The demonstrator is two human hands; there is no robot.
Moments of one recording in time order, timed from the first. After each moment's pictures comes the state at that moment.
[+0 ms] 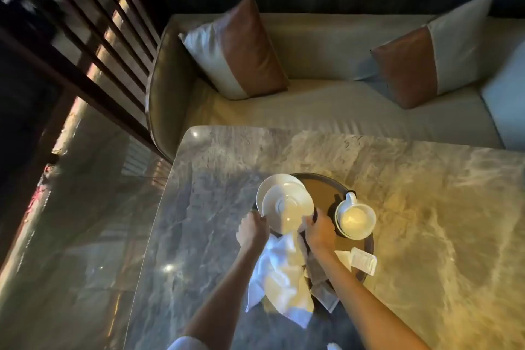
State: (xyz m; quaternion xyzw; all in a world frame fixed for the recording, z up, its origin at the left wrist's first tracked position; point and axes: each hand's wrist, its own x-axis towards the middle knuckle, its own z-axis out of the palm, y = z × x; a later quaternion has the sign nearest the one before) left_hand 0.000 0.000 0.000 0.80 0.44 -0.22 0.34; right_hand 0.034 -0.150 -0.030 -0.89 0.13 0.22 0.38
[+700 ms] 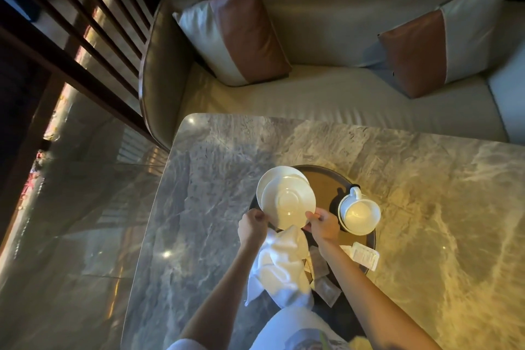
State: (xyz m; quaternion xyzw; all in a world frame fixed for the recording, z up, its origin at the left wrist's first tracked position) left_hand -0.008 0.008 -0.035 0.74 0.46 -0.19 0.45; right_hand 0.040 -0.156 -0.053 -0.77 0.28 0.26 0.52
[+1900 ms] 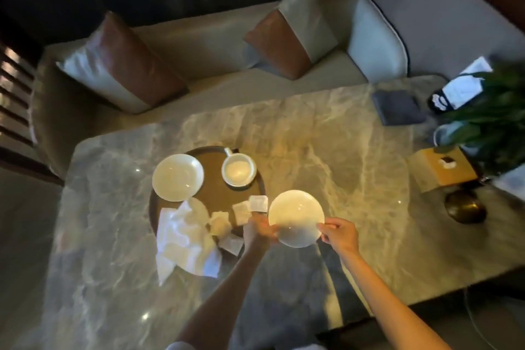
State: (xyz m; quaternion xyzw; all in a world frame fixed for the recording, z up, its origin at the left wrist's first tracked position) left_hand -0.077 -0.267 -0.011 0.76 0.27 -0.28 0.53; right_hand -0.096 -0.471 -0.010 -0.73 0.38 0.14 0.55
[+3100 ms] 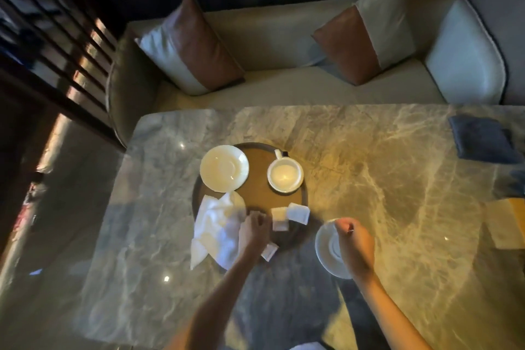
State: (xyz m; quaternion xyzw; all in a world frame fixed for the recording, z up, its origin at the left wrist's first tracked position) left_hand -0.073 -0.190 -0.002 0.81 0.35 -0.15 0.44; right_hand -0.059 -0.411 0.008 -0.86 0.19 0.11 0.45
